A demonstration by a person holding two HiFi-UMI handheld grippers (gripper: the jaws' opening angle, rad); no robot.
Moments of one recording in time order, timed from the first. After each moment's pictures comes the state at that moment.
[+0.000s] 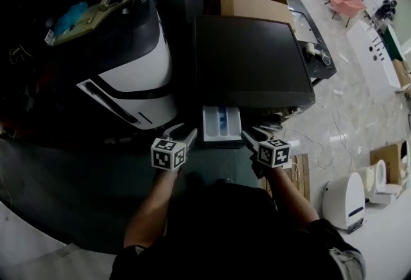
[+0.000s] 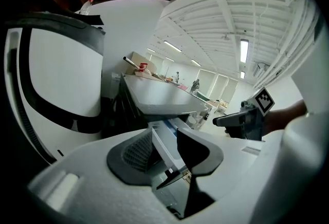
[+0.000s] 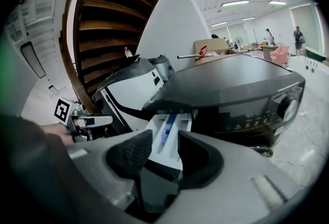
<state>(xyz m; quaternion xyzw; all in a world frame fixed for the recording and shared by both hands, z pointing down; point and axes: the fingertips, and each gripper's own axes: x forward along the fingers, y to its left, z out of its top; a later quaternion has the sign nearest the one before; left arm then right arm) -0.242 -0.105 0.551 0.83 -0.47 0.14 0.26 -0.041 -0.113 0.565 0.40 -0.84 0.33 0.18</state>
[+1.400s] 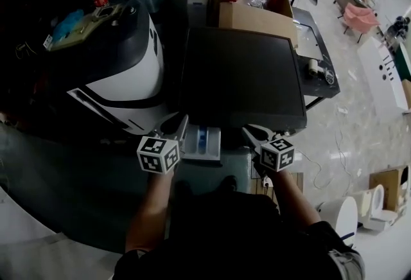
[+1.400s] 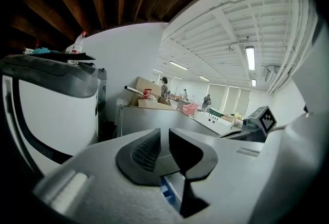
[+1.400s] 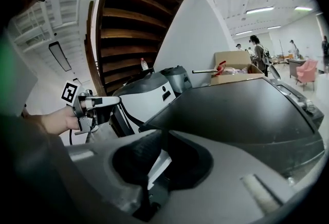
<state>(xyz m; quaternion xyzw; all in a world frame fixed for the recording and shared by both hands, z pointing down) -0.176 -0.199 0.432 0.81 -0.56 0.07 0.18 0.023 -0.213 0.497 0.31 -0.91 0.24 0.15</state>
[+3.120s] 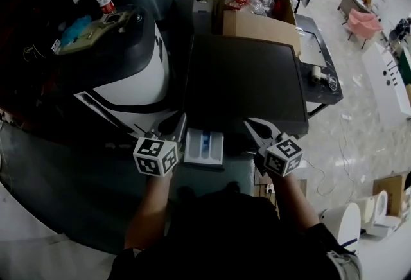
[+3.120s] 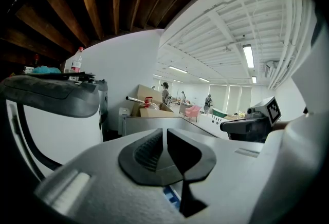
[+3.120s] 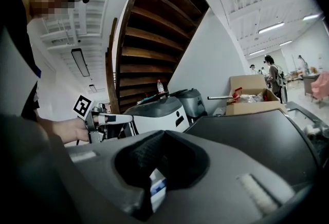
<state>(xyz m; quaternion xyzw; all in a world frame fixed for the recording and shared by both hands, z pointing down) -0.183 -0.196 0.380 0.80 -0.58 0.07 0.14 0.000 -0.214 0.395 0.27 -0.95 0.15 0.06</state>
